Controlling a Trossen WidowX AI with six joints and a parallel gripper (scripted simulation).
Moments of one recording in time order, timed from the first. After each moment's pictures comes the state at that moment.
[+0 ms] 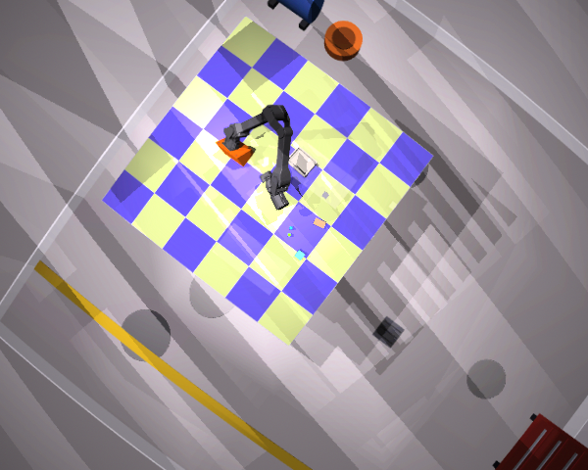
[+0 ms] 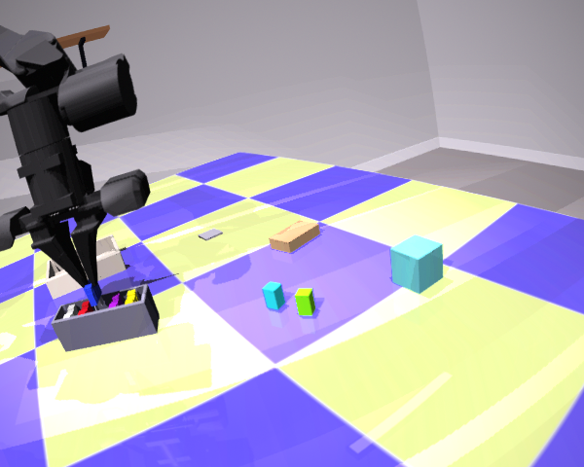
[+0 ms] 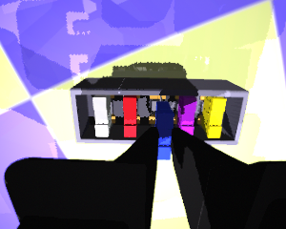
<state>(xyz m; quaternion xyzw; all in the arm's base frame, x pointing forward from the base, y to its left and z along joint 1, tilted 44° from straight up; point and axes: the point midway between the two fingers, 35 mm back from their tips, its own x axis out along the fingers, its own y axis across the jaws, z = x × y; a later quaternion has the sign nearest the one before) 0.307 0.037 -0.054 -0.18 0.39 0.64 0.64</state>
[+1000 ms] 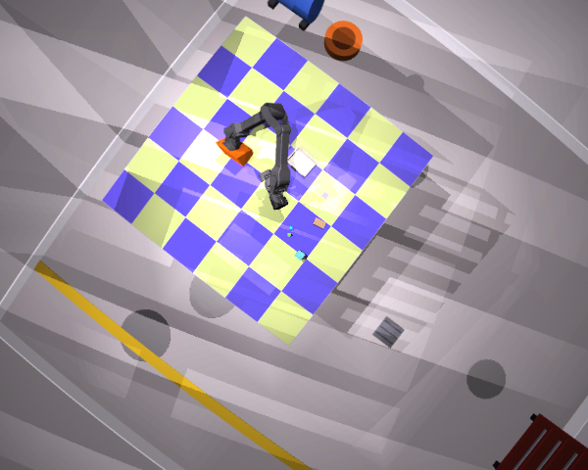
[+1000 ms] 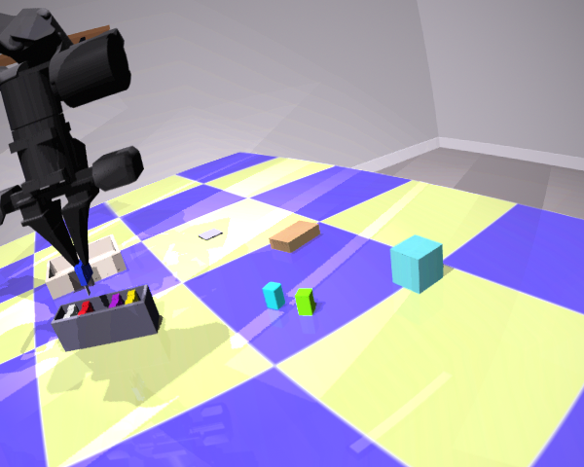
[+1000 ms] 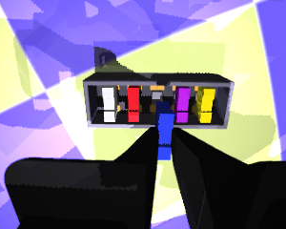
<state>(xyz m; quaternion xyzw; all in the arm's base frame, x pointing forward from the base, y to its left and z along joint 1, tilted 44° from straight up) 0.308 0.019 -0.036 -0.17 0.39 0.64 0.64</state>
